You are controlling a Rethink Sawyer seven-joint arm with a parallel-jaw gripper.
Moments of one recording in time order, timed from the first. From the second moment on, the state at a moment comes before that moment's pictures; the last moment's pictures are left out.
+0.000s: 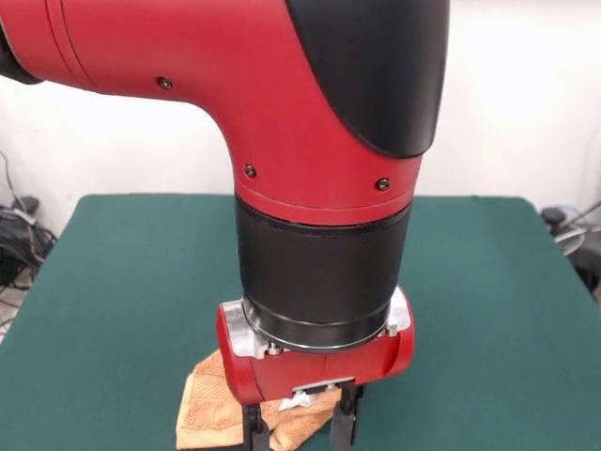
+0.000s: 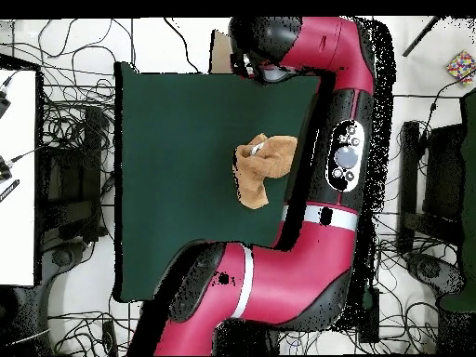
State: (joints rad) arm -0.25 -0.15 0.18 0.35 -0.17 1.32 1.26
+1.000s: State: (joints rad) arm -0.26 -0.15 0.18 0.29 -0.19 1.35 1.24
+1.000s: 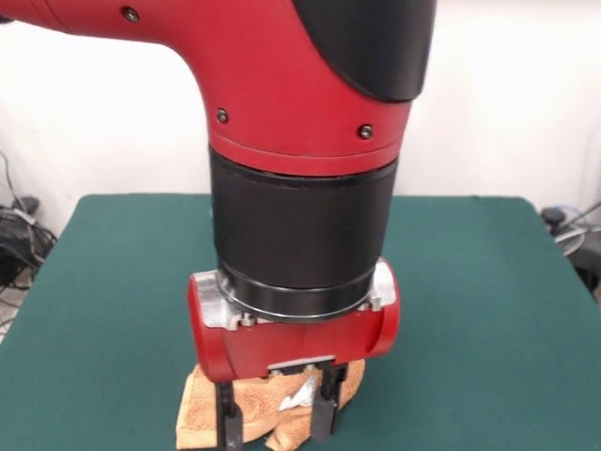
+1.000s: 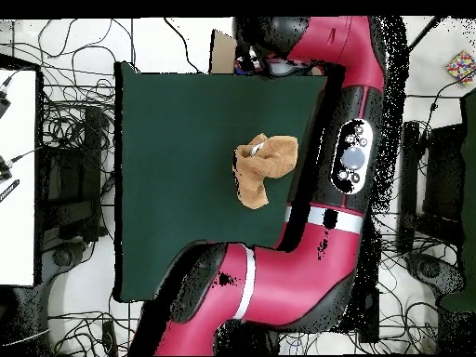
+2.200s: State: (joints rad) arm -0.29 -0.11 0.18 0.22 -0.19 1.39 1.17
